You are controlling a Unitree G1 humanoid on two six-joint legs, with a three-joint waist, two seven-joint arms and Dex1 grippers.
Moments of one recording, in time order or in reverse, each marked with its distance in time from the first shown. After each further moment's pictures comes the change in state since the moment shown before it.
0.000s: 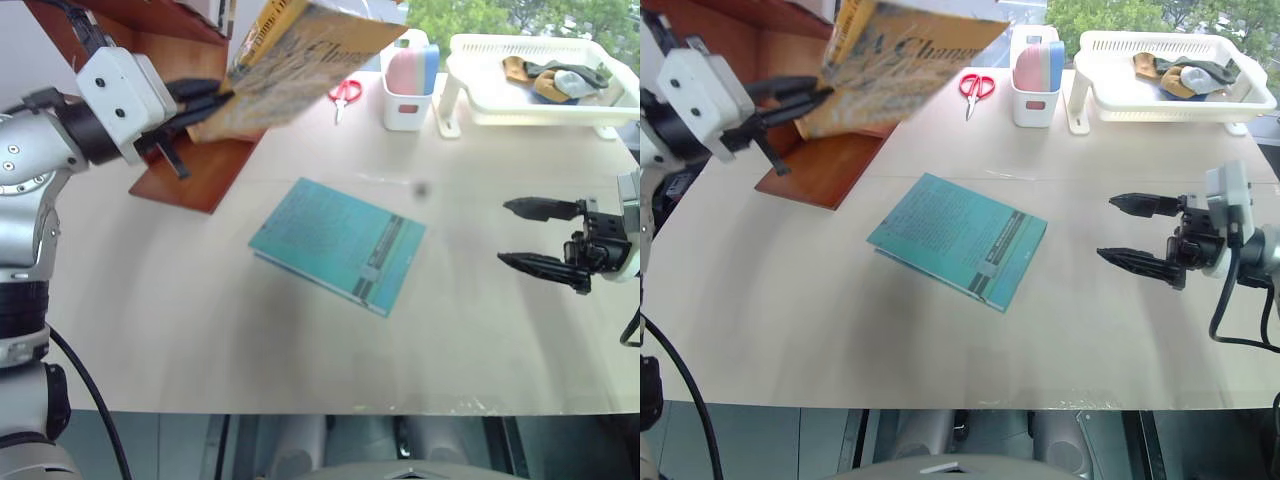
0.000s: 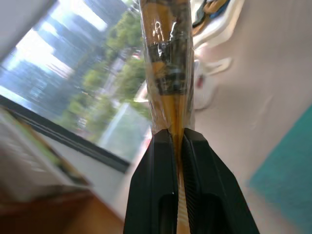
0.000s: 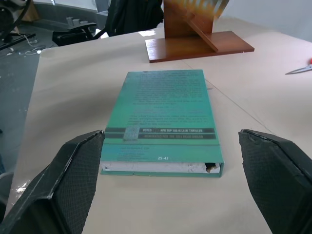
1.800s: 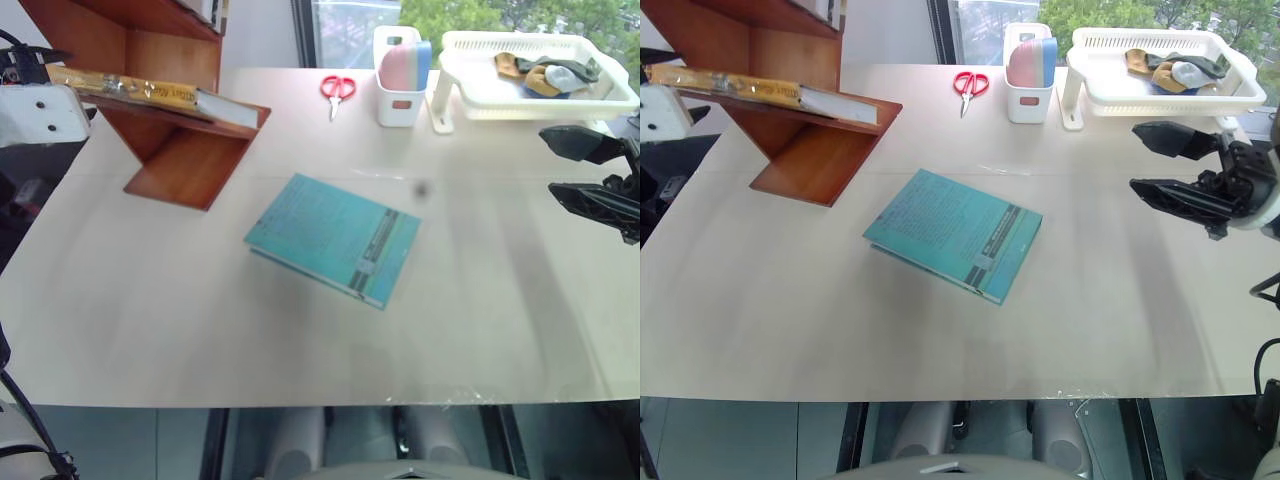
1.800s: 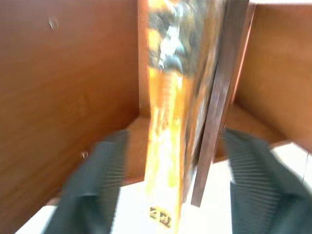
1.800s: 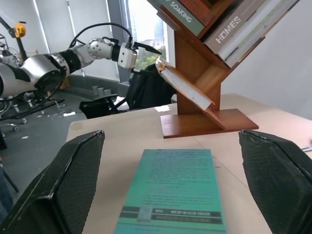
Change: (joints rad) left arm -0.473 0.204 -0.284 1.075 0.769 -0.643 0.283; right arm -0.245 0.024 -0.083 0.125 0.215 0.155 0.025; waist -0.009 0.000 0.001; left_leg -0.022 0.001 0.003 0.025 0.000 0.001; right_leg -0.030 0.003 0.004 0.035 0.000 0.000
